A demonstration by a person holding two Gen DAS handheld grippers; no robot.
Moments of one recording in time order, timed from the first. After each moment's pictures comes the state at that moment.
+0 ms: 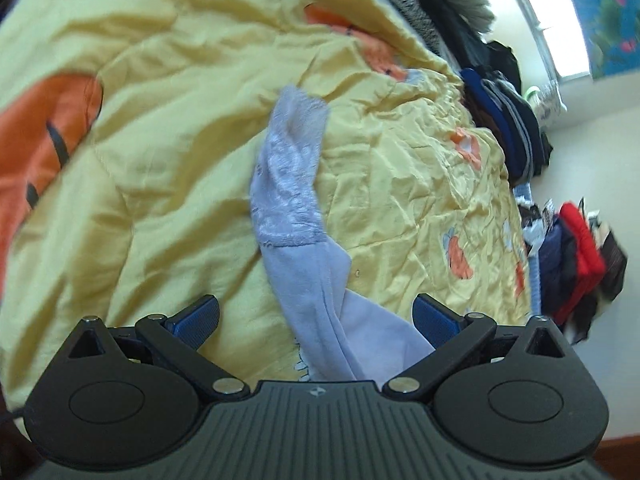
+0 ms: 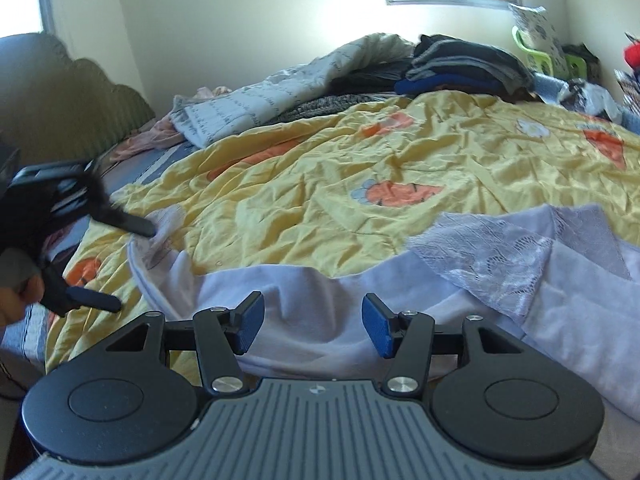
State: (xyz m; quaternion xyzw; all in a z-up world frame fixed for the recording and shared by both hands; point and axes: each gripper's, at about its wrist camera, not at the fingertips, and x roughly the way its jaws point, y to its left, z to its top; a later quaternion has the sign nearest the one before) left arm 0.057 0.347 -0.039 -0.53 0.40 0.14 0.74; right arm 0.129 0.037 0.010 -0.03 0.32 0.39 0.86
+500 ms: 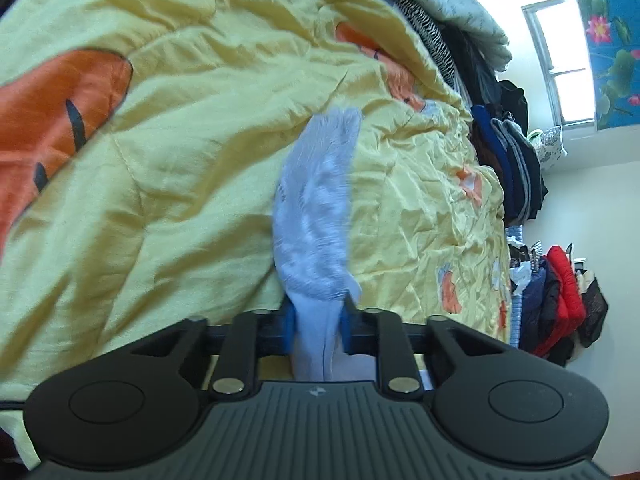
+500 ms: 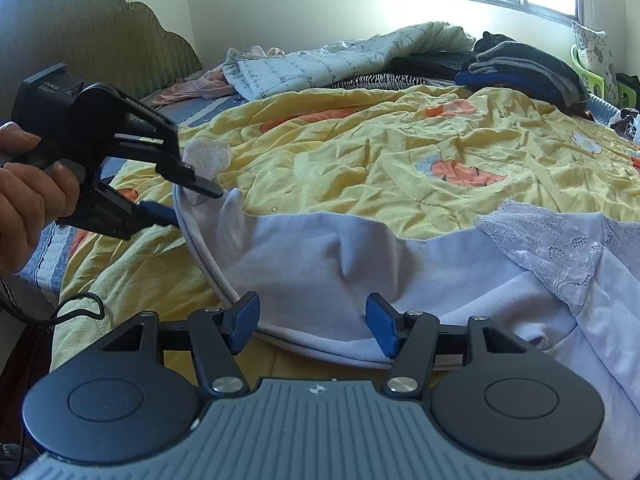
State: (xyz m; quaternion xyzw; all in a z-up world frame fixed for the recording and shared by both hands) left arm 0.049 0.355 -0.046 -0.56 0.35 0.17 0.73; right arm 0.101 0.058 -0.002 -0.09 0.33 0.44 0.83
